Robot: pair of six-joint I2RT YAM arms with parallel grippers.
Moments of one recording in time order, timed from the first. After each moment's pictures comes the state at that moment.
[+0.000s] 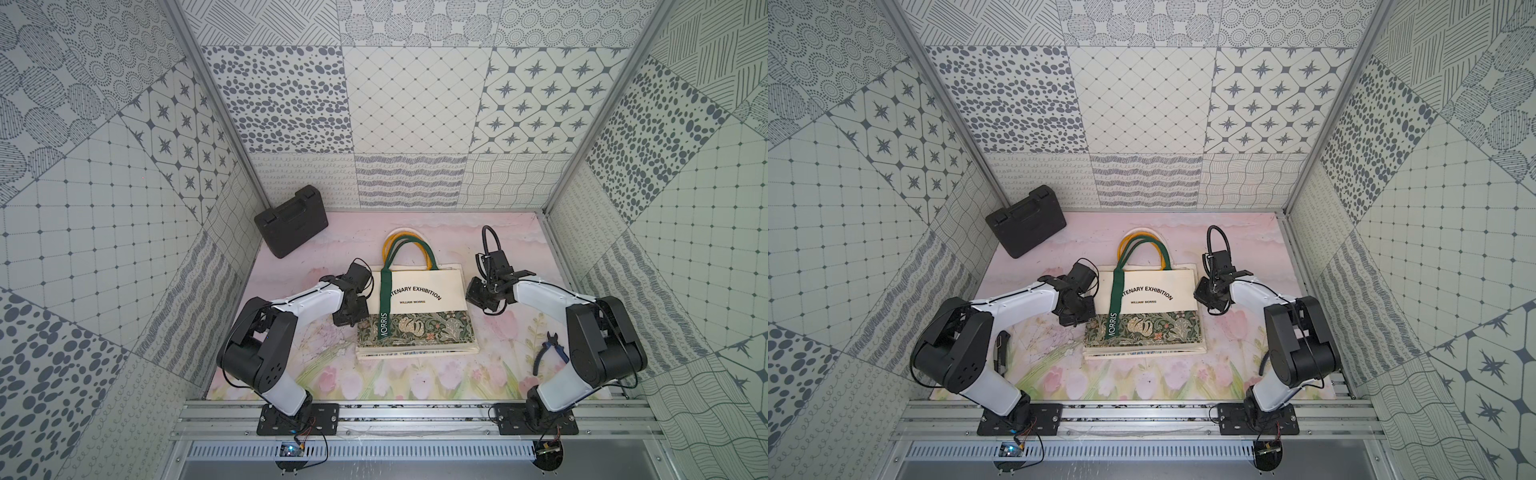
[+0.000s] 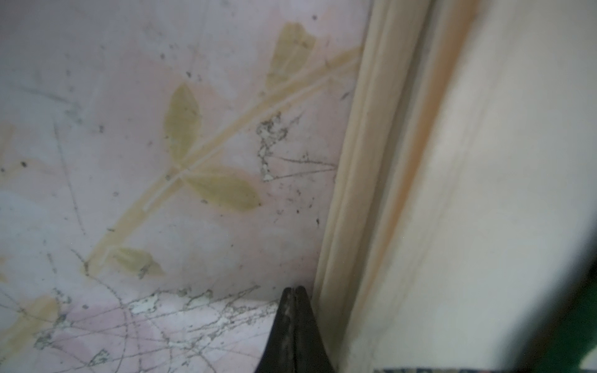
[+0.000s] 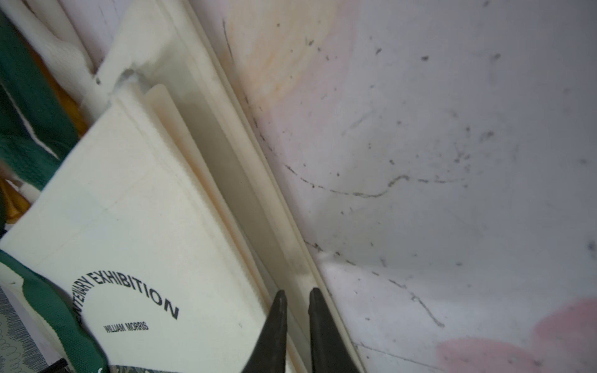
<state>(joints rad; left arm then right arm) -0.48 1.59 0.88 -0.64 -0.06 -0.69 0.27 1.59 0.89 -0.44 -0.18 0.76</state>
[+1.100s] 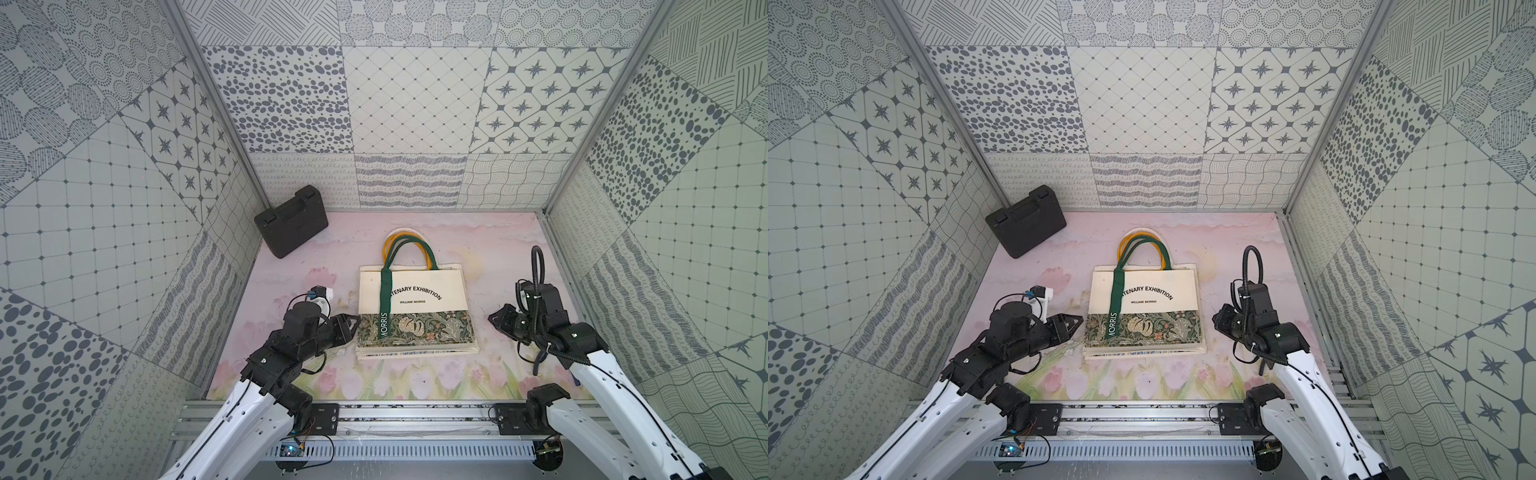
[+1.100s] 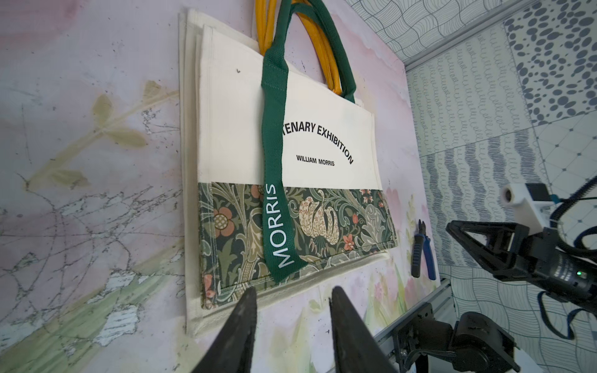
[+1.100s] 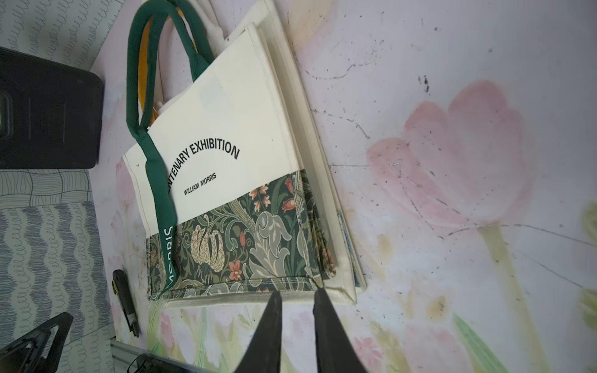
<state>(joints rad) -0.48 0.56 0.51 -0.57 0.24 -0.76 0.28 0.82 0.66 -0.76 -0.24 0.74</state>
